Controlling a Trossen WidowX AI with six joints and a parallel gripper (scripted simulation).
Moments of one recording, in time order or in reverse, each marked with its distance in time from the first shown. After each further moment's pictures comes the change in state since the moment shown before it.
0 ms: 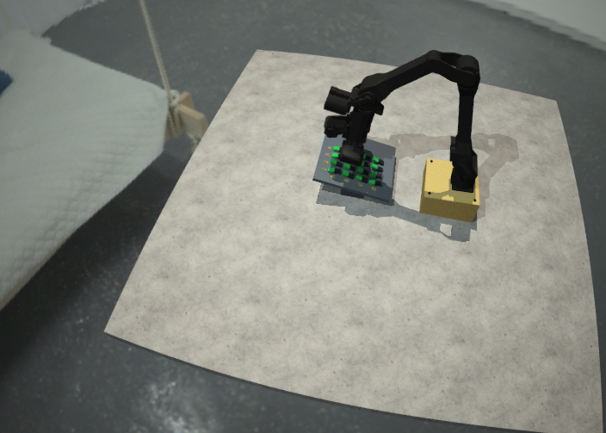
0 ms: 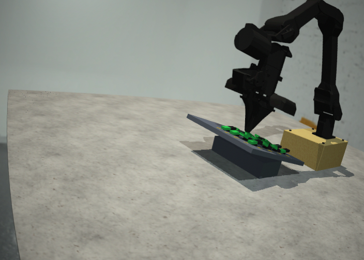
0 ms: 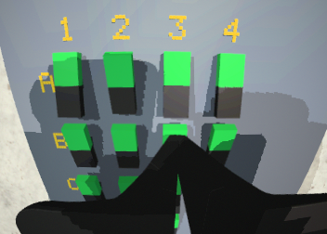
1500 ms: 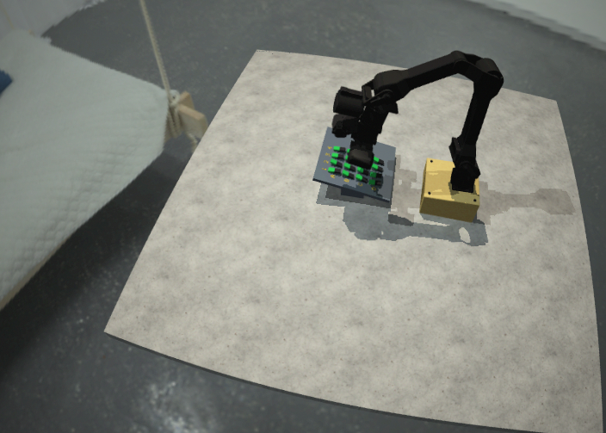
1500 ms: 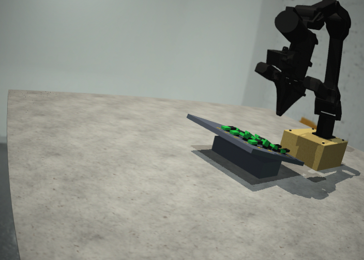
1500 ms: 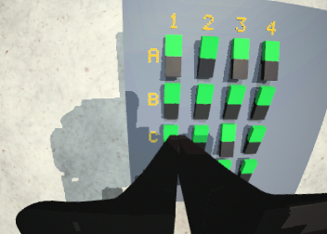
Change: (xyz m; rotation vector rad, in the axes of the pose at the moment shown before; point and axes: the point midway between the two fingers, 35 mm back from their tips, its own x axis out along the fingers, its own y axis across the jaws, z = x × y) arm -0.059 0.059 -0.016 -0.004 -0.049 0.018
